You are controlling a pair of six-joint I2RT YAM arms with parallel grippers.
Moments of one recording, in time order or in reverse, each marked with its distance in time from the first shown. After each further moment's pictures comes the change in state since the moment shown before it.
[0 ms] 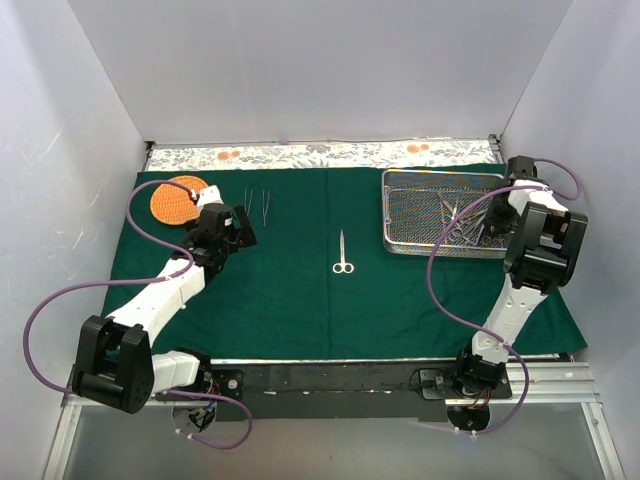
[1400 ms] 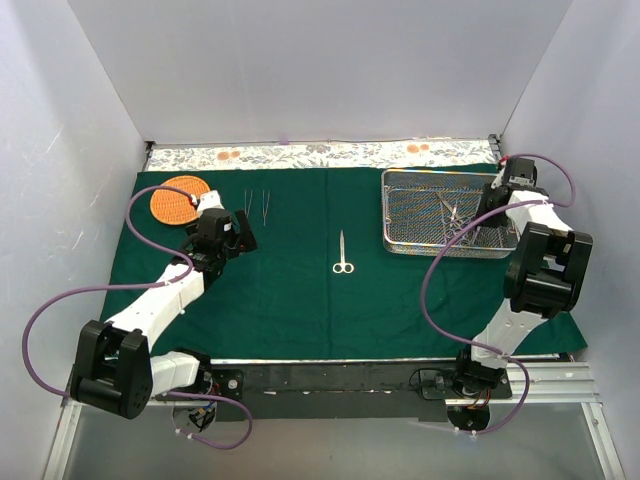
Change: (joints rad) left arm 0.000 -0.027 -0.045 0.016 0.036 -0.011; right arm 0.034 -0.215 -0.177 0.106 -0.214 -0.079
